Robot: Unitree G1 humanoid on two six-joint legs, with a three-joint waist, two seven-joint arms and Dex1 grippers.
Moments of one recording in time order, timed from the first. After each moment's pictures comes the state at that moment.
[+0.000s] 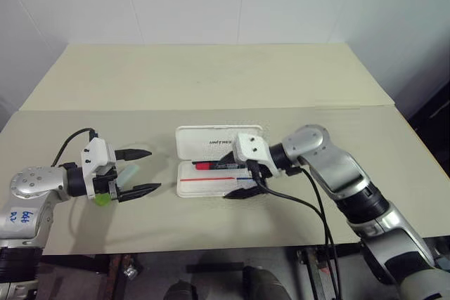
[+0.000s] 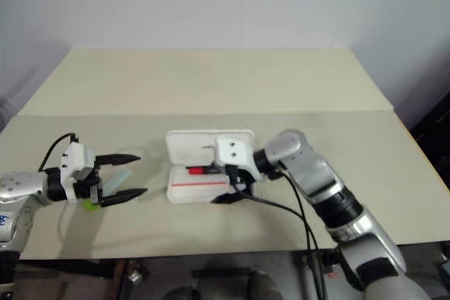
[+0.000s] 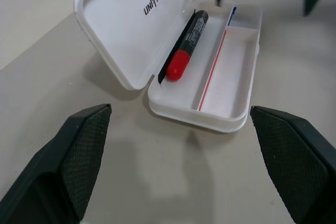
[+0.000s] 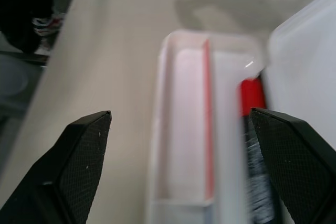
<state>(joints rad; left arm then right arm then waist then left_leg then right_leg) -0.20 0.84 0.25 0.01 -0.43 0.16 -1.15 -0.75 -0.55 0.37 -0.13 0.18 0.55 1.32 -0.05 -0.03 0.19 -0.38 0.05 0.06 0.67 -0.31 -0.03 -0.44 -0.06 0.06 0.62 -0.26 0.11</state>
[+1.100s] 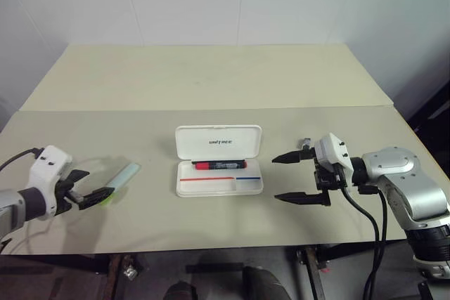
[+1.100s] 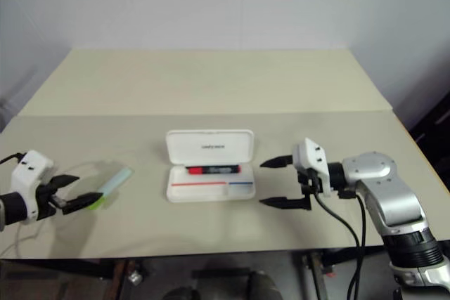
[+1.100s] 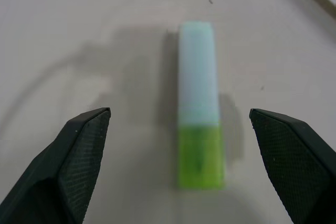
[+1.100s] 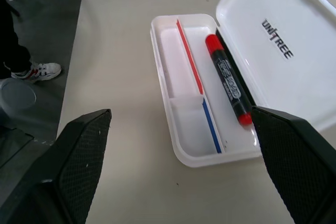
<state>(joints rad) 0.02 0.96 0.46 -0.25 -0.44 0.87 -0.75 -0.43 -0.77 0.02 -0.18 0.43 0.37 1.33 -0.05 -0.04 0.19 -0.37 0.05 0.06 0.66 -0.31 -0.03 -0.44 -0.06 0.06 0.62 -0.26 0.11</state>
